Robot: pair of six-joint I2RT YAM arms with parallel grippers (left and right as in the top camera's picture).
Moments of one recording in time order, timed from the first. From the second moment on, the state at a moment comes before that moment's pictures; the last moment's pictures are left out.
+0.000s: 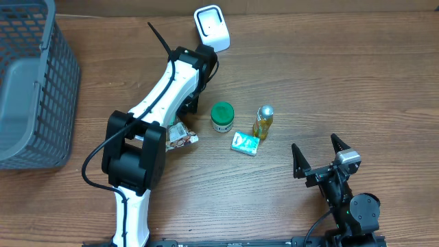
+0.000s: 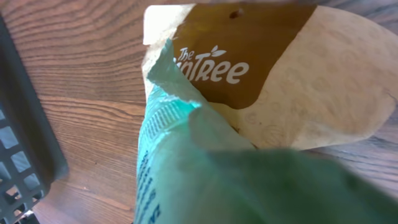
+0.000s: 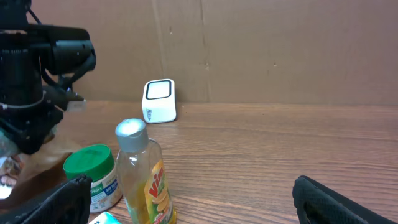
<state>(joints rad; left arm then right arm) -0.39 2.17 1.77 -1.30 -0.46 -0.33 0.16 0.01 0.02 -0.03 -0.11 0.10</state>
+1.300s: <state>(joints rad) -0.24 2.01 1.69 -1.22 -0.10 -0.19 0.16 0.01 0.02 -0.03 -0.11 0.10</state>
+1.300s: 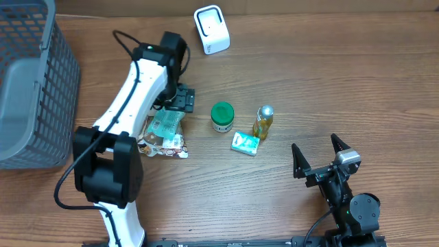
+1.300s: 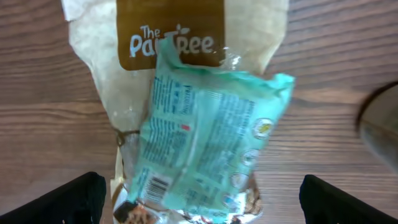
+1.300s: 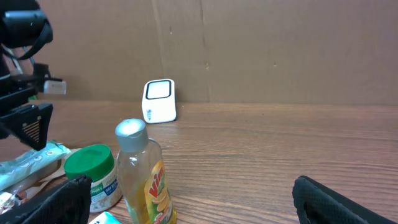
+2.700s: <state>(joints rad) -0.19 1.97 1.51 -1.10 -0.06 -0.21 0.16 0.01 0.02 -0.03 -0.11 0.10</state>
